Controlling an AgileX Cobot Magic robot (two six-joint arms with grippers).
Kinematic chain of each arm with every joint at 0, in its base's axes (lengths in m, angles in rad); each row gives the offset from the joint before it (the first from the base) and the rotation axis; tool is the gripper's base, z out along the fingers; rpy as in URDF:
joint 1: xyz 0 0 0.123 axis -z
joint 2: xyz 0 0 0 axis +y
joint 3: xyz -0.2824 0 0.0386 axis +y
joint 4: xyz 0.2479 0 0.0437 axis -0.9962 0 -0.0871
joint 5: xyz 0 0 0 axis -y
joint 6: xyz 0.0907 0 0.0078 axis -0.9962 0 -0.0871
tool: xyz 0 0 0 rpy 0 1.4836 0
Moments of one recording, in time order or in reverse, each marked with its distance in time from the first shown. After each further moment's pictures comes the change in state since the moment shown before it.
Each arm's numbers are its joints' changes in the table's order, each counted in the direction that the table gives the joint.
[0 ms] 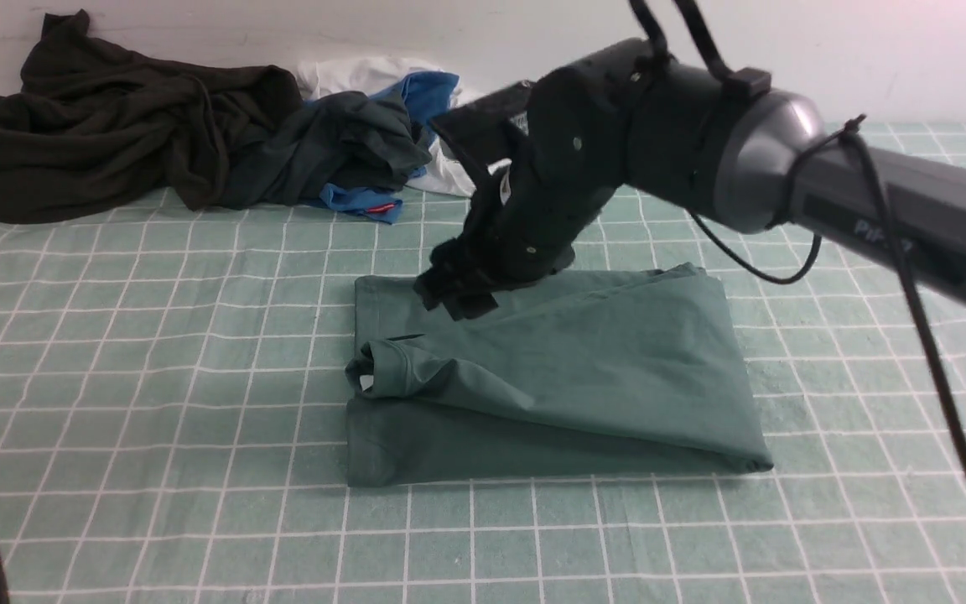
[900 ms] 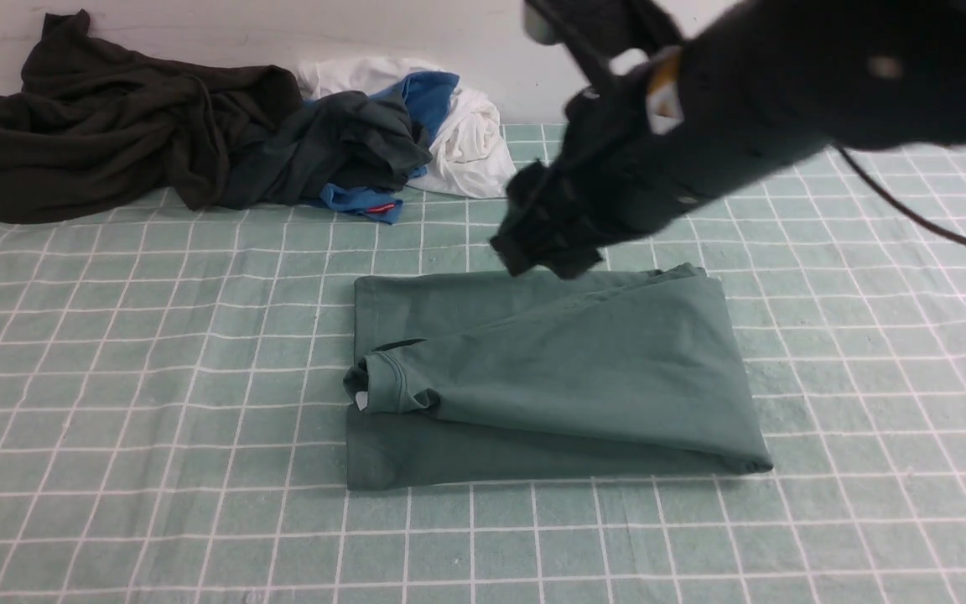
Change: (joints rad) right arm -0.073 -0.663 0.447 0.042 0.104 0.025; left arm 0.000 -0.414 0.295 -0.004 0.233 0.118
